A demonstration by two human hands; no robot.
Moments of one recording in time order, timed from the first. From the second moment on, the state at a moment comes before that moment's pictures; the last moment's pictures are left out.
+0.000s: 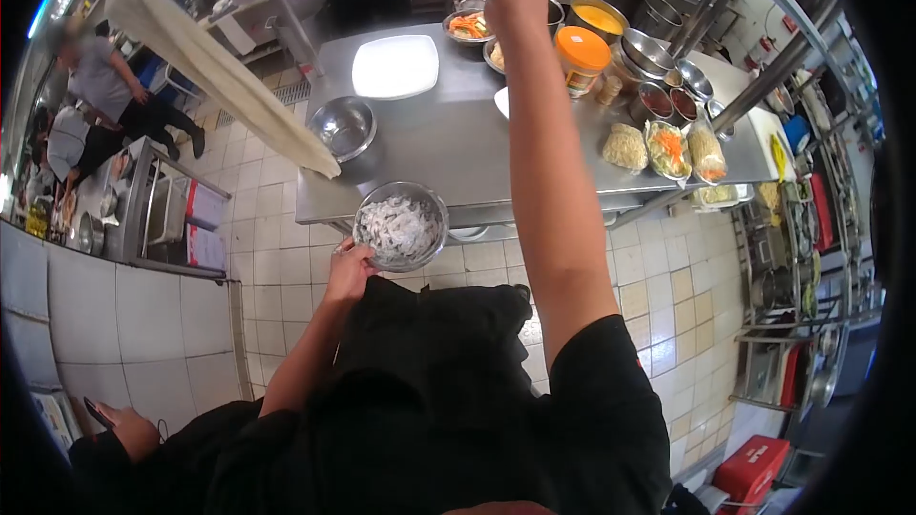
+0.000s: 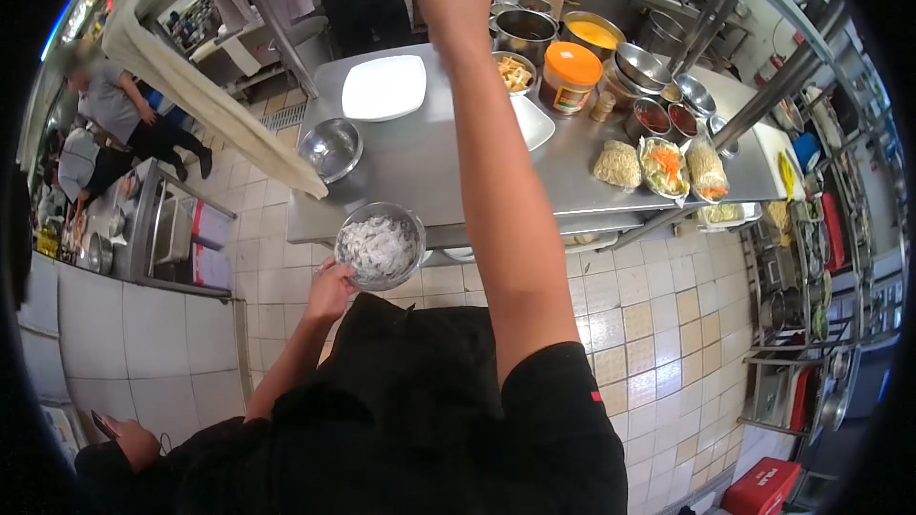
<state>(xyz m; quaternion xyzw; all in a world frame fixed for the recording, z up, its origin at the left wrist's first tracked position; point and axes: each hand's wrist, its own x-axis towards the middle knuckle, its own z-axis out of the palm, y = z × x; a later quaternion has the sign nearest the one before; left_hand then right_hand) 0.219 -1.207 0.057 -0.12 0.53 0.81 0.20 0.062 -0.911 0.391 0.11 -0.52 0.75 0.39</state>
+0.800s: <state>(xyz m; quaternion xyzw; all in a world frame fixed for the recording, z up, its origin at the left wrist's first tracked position) 0.237 -1.118 0.081 -0.14 0.54 0.80 0.21 0.095 -0.715 0.352 0.01 -0.65 0.63 0.43</state>
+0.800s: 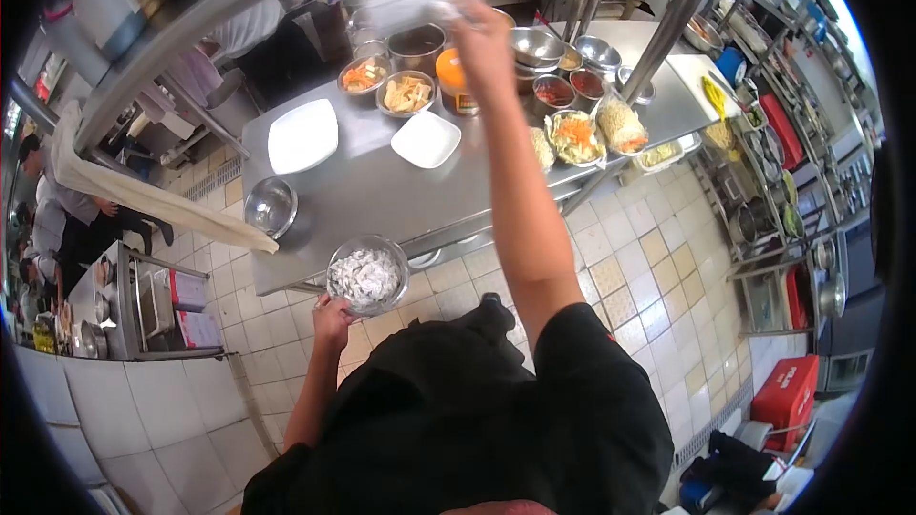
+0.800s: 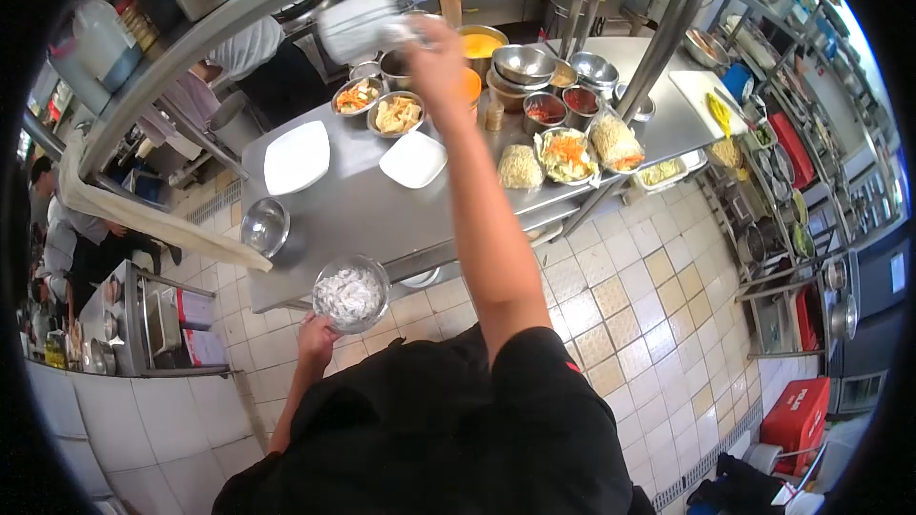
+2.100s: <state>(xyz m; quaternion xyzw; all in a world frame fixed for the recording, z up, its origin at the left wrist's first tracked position) 0.250 -0.412 0.104 0.11 0.50 0.66 0.56 0.453 -0.171 0.174 -0.39 -0.46 0.67 0.43</state>
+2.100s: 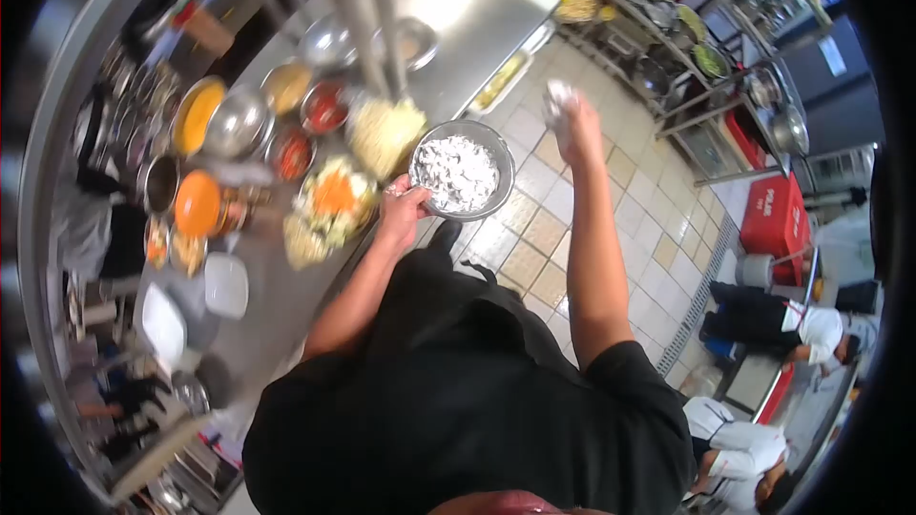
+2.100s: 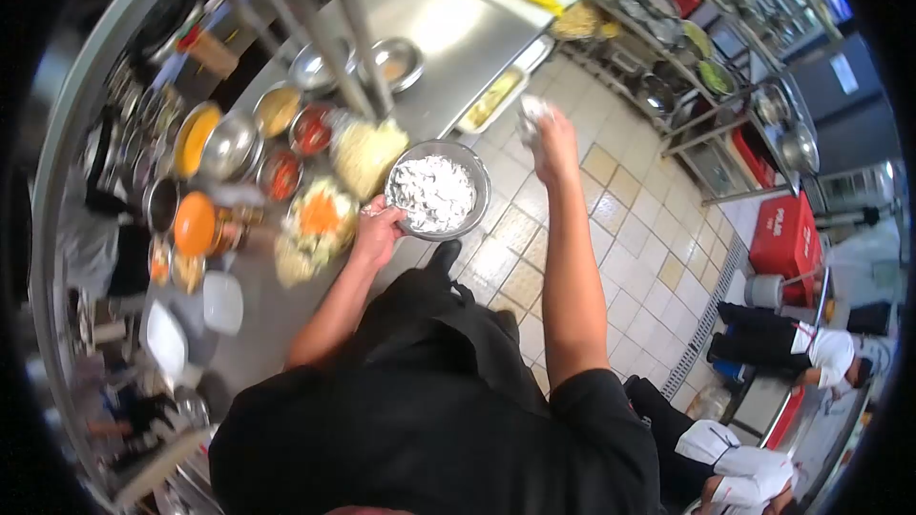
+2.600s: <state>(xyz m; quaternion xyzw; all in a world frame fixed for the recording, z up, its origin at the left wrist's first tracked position) 0.226 -0.030 0.035 0.10 0.56 0.68 0.46 0.918 -0.406 -0.100 -0.79 0.14 0.49 0.34</state>
